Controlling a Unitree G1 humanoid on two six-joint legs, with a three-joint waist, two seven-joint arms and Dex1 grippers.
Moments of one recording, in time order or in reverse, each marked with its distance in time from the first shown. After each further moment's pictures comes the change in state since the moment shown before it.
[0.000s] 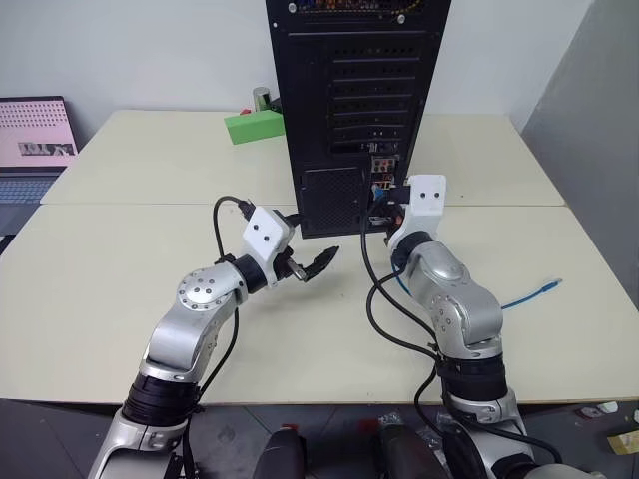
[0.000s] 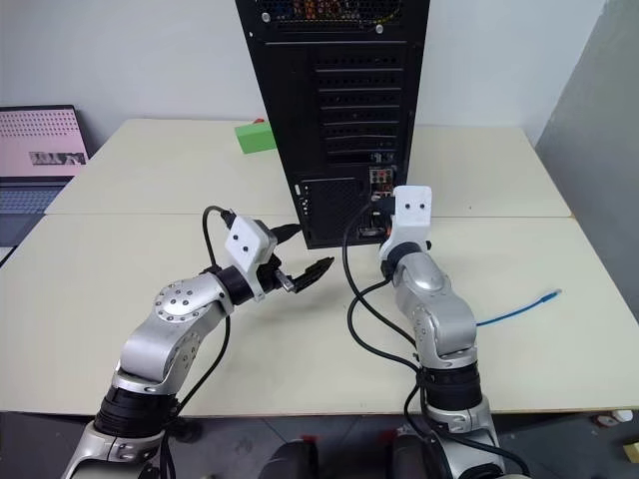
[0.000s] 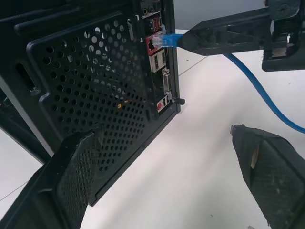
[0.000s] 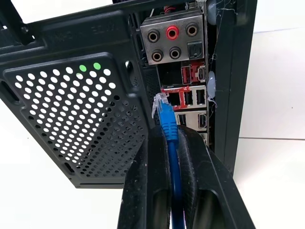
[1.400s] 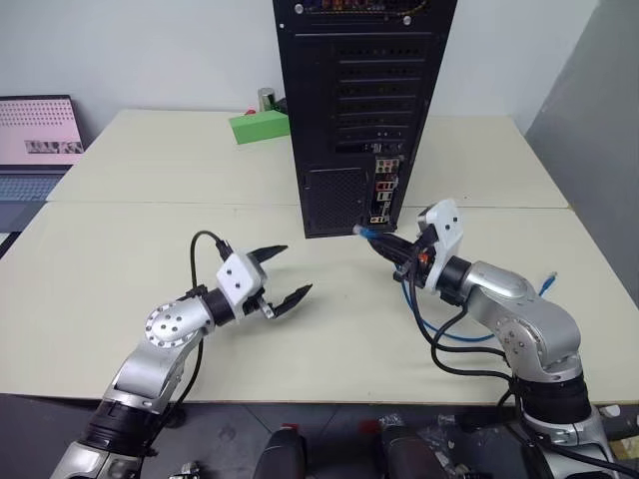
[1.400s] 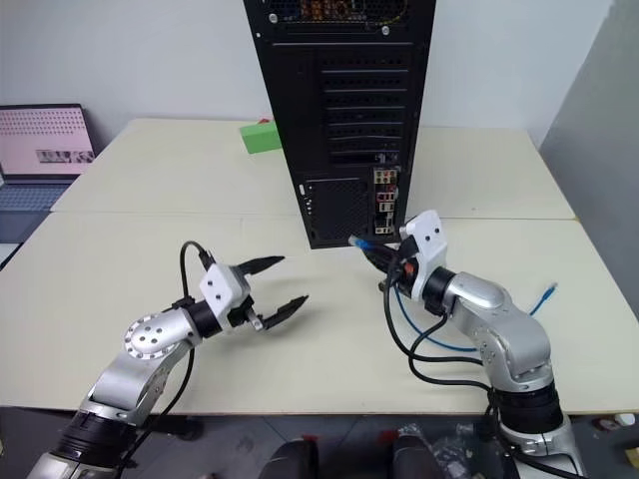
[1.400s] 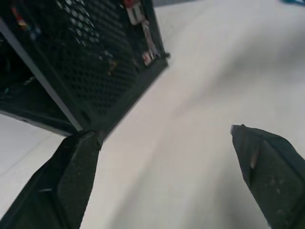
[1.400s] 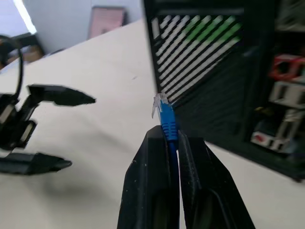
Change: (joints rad) left arm 0.127 0.159 -0.027 0.141 -0.053 -0.330 -0.060; right arm 0.153 -0.335 0.011 -0.233 0.241 0.094 0.421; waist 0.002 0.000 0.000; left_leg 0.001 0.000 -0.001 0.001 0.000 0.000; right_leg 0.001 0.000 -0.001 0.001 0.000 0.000
